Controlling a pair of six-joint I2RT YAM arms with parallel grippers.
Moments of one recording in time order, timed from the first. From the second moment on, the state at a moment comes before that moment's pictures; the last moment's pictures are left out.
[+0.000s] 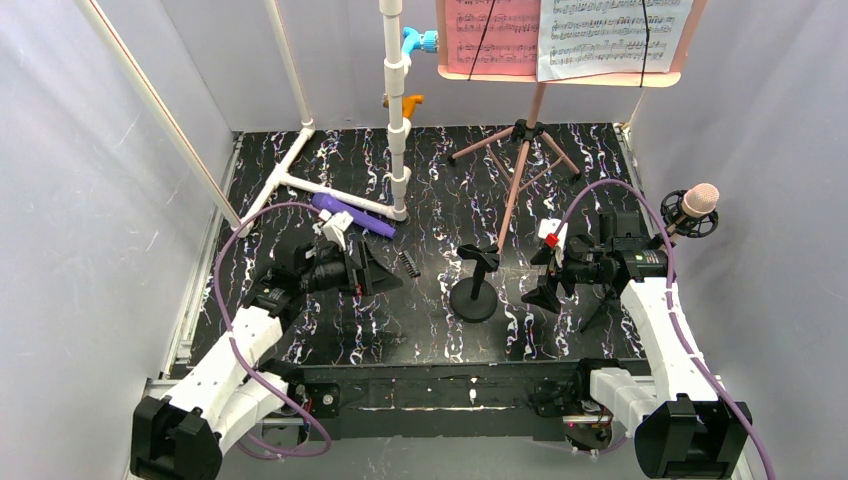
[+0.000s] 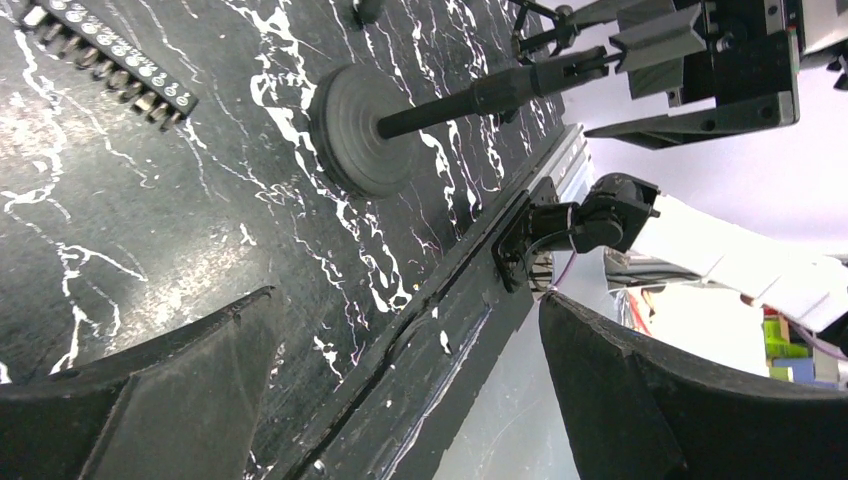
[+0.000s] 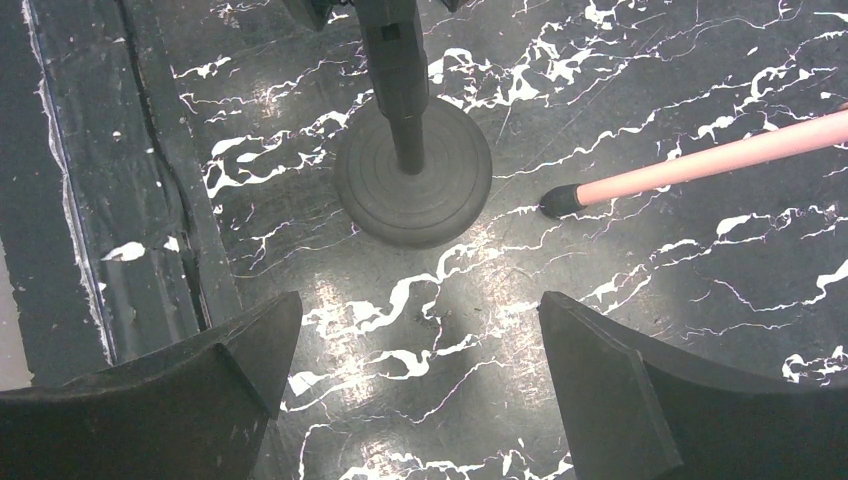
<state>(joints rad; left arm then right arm) -0.33 0.88 0.56 -0.18 0.73 -0.61 0.04 0.96 0.82 -0.91 -0.96 -0.96</state>
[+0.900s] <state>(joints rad) -0.61 0.78 0.43 0.06 0.58 -0.50 0.04 0.98 0.81 -0.90 -0.96 -0.96</state>
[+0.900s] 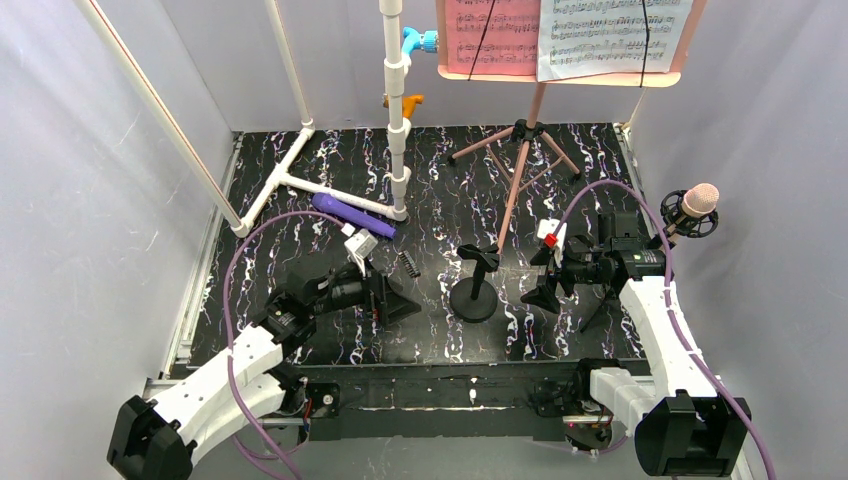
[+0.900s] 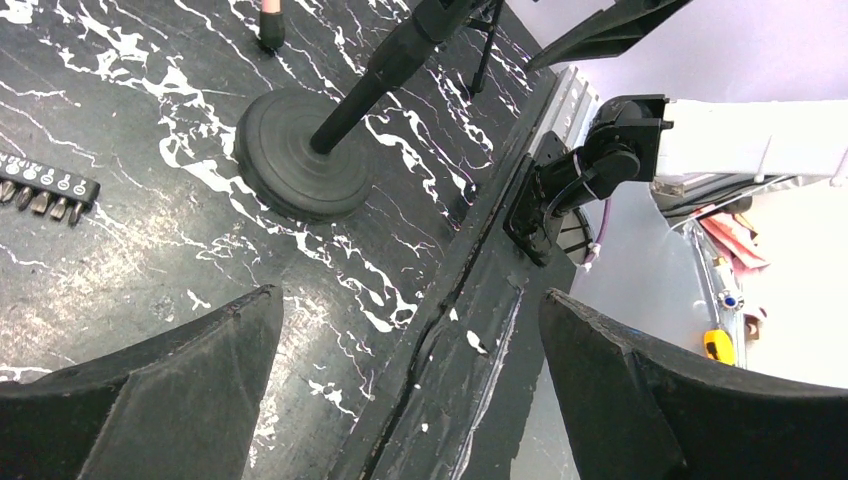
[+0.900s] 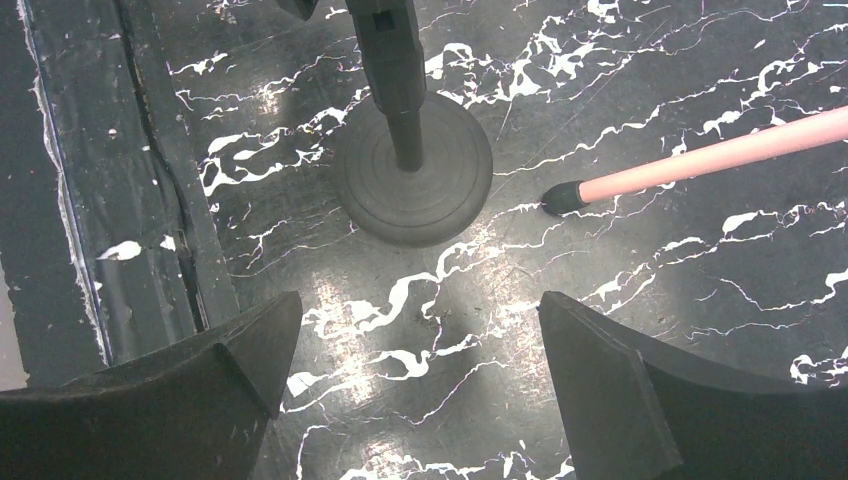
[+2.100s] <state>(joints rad) -0.99 0.94 0.37 0.31 0.25 -0.10 0.04 0.98 0.80 -0.89 -0.95 -0.96</state>
